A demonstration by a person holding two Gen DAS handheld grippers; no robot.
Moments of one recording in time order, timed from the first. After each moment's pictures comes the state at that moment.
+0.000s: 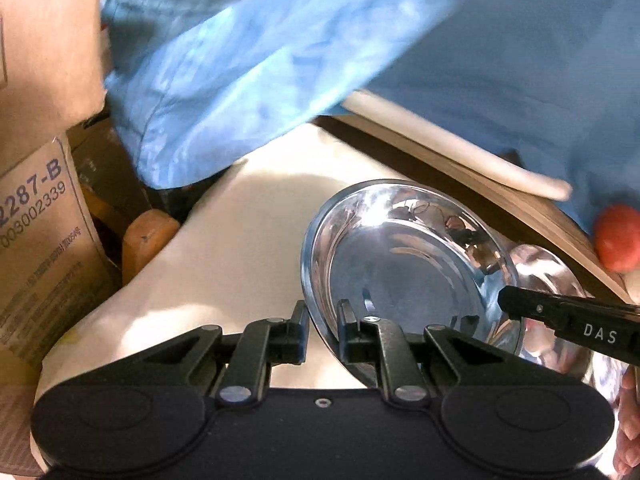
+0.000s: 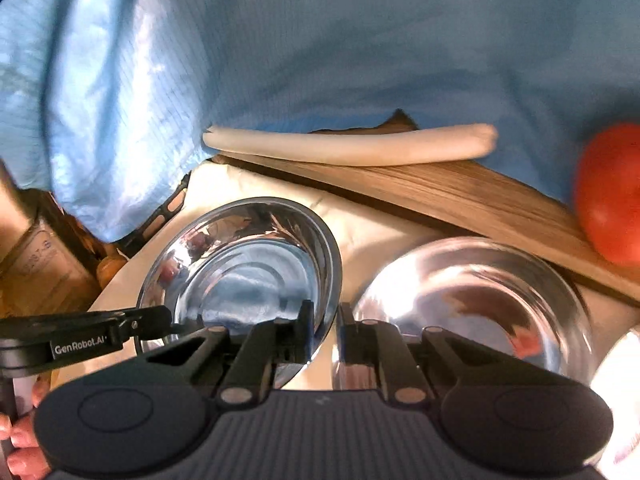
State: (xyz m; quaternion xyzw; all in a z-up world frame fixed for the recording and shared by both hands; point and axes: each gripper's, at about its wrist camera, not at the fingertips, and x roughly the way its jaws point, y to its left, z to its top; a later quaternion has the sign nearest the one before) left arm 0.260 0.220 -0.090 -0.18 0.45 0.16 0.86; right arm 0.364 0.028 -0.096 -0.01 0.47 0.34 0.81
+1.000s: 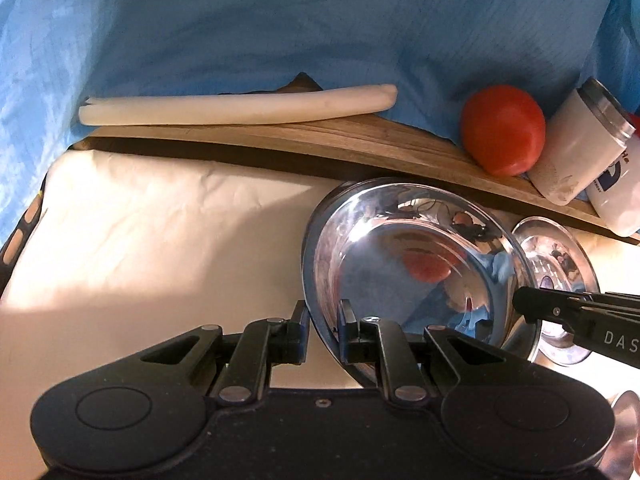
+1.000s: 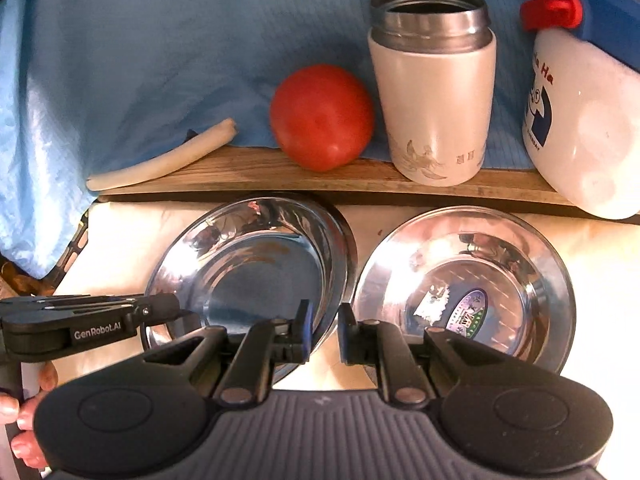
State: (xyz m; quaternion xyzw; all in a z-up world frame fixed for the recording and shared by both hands) left arm 0.337 0.103 -0.108 -0.08 0.49 0.02 0.86; right arm 0.352 -0.116 -0.095 0.05 0.49 0.19 0.85
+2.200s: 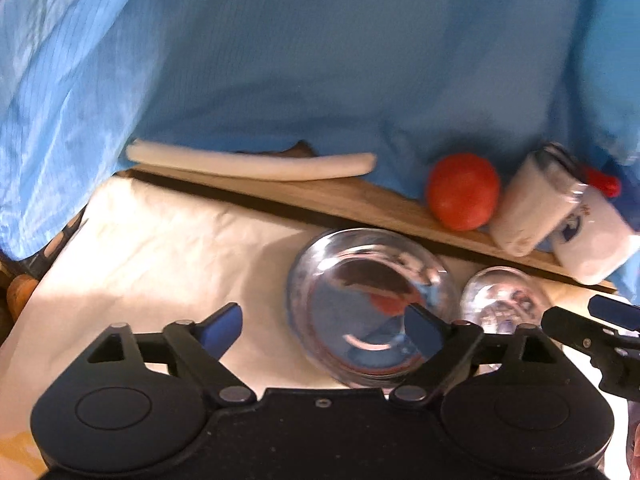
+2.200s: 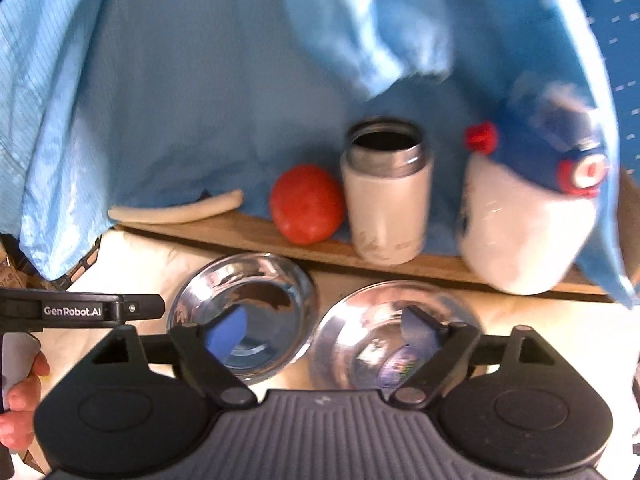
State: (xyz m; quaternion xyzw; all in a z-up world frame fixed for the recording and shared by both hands) left arm 0.292 0.081 -0.049 -0.12 0.42 0.03 0.90; right arm 0.308 -0.162 -0.033 0.00 0.37 0.19 0.91
